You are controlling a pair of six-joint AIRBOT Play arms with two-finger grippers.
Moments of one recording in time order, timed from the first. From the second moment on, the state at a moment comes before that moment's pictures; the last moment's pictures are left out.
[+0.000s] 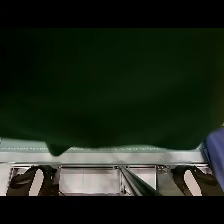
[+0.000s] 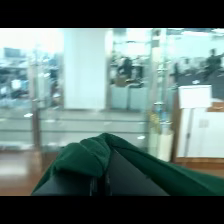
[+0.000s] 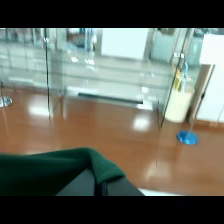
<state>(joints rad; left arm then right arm) 0.30 -0.47 1.78 1.20 -1.08 -1.54 -0.29 -0.66 1.99 -1.15 1.40 1.43</state>
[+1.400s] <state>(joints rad) 0.10 -1.50 1.24 0.99 -0.59 -1.48 -0.21 -1.61 1.45 -0.88 0.91 1.25</state>
